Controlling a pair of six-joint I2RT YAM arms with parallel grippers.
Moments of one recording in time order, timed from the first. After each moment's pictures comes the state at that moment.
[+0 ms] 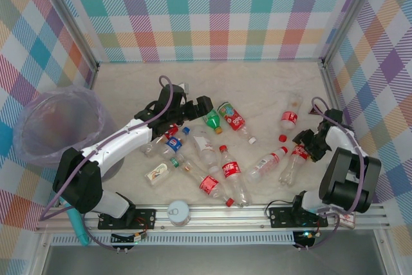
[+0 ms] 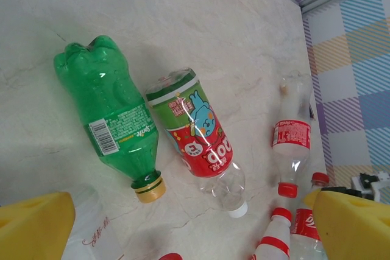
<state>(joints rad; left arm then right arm) -0.58 1.45 1.07 -0.22 0.14 -0.81 -0.35 1.38 0.77 -0.73 -0.23 0.44</state>
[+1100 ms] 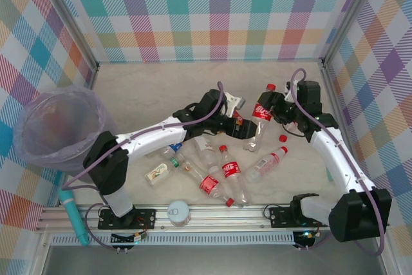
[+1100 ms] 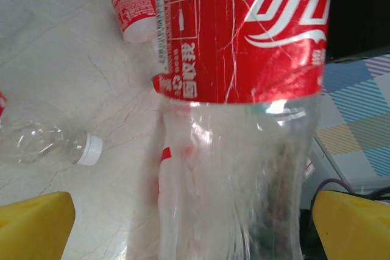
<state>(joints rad) -0.87 1.73 1.33 -0.19 0.43 -0.53 0.14 1.17 0.96 -0.42 -0.52 0.81</state>
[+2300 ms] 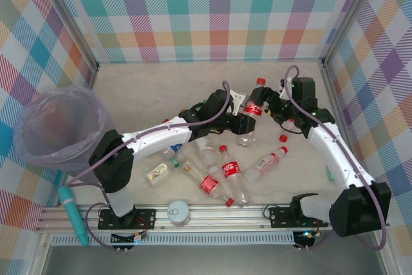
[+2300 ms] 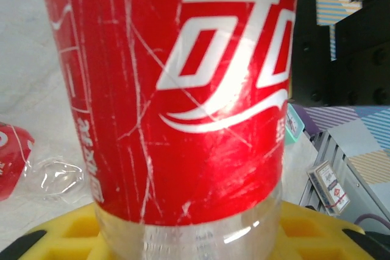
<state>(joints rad) -0.89 1.74 1.36 -0.16 0.28 -0.50 0.18 1.20 1.04 -0.49 -0.49 0.75</state>
